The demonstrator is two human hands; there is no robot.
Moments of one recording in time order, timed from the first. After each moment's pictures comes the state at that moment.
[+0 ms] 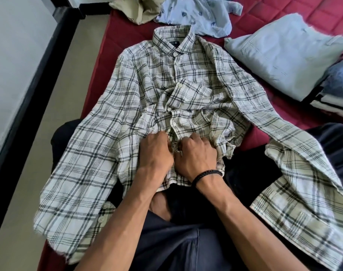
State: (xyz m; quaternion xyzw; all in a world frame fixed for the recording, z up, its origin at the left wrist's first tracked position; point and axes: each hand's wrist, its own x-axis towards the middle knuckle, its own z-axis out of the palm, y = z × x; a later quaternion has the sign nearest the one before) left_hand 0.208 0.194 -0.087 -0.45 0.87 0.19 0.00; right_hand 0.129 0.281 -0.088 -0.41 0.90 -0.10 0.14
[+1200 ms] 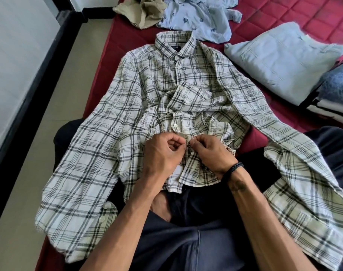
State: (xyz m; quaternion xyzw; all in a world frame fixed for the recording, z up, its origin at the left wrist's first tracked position) left_hand 0.218 0.215 -0.072 -0.42 0.78 0.42 -0.17; right_hand 0.081 0.305 -0.090 -0.29 0.76 -0.40 0.41
